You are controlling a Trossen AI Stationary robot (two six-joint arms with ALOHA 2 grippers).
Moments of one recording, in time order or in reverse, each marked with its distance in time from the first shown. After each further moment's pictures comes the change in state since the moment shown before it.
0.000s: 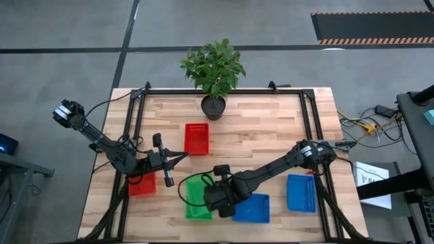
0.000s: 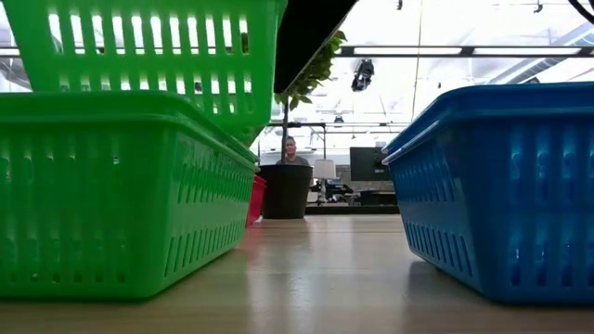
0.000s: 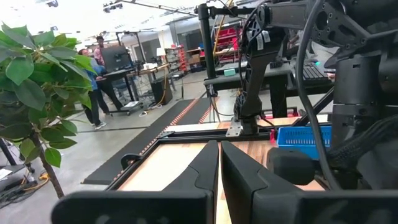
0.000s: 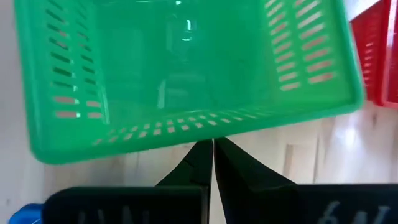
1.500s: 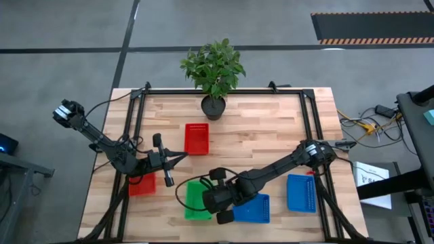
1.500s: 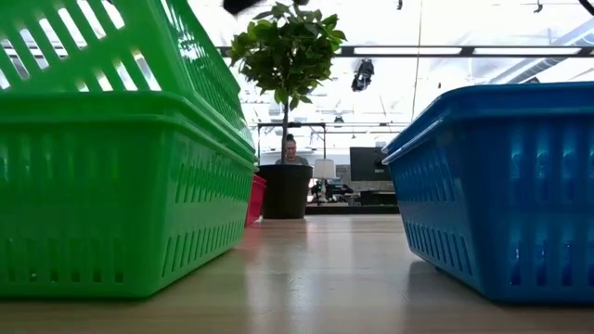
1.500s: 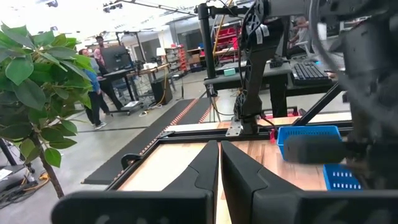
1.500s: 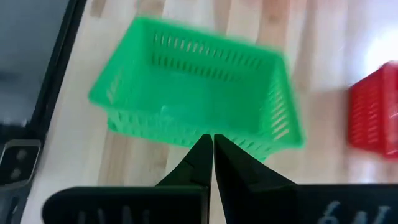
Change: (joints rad) left arm 0.000 0.000 0.000 -0.002 0.000 0.000; right arm 0.018 -0.050 -0.003 0.154 -0.038 -0.054
